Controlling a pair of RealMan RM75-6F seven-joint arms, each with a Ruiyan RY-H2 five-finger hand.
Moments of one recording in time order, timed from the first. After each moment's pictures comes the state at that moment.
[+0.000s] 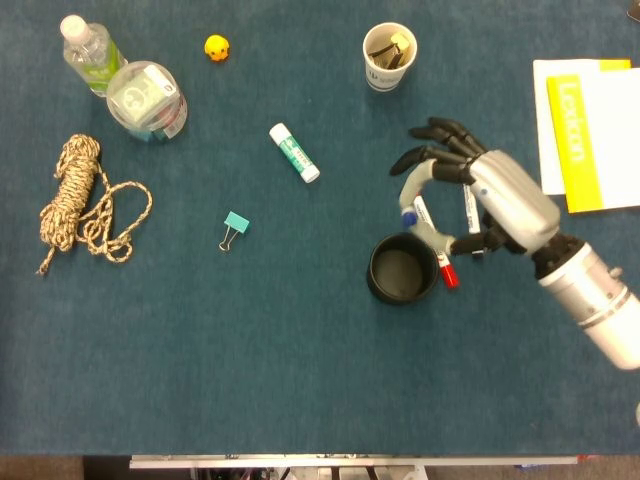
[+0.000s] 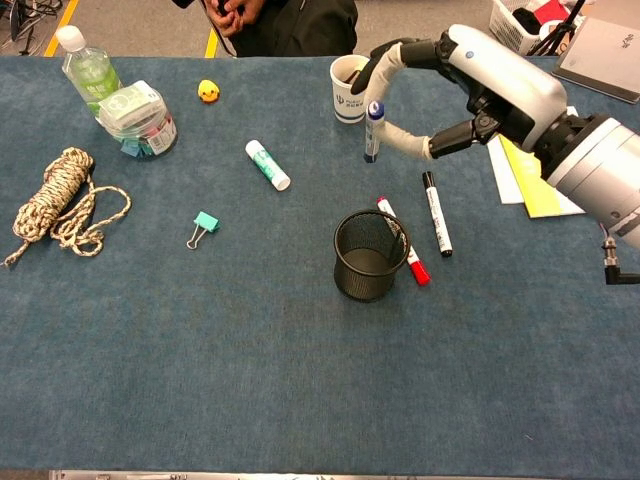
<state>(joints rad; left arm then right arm) -0.04 -1.06 -0.08 -1.67 1.40 1.55 0.11 0.59 -1.35 0.13 -1.82 -1.53 1.10 0.39</state>
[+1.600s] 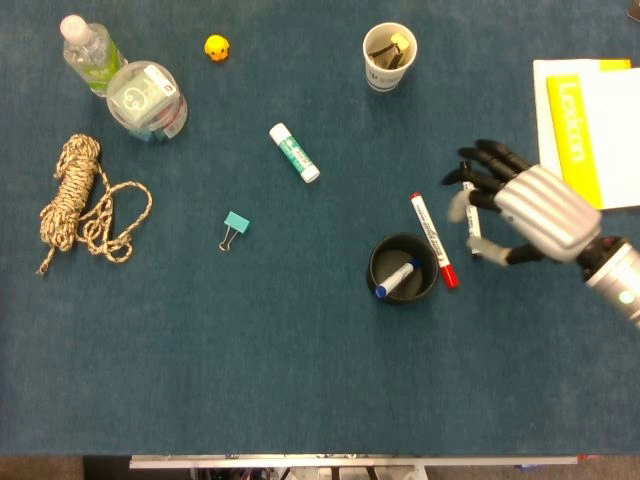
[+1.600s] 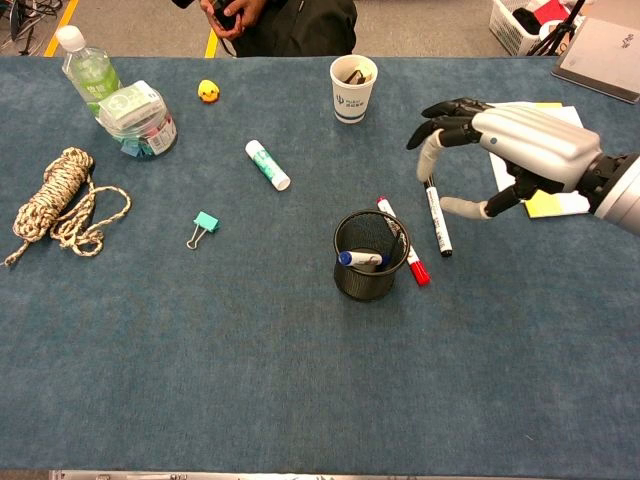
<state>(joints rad) -0.03 -1.08 -0.08 -1.63 1.38 1.53 0.08 0.60 -1.28 -0.02 -1.52 -1.69 1.07 0.20</state>
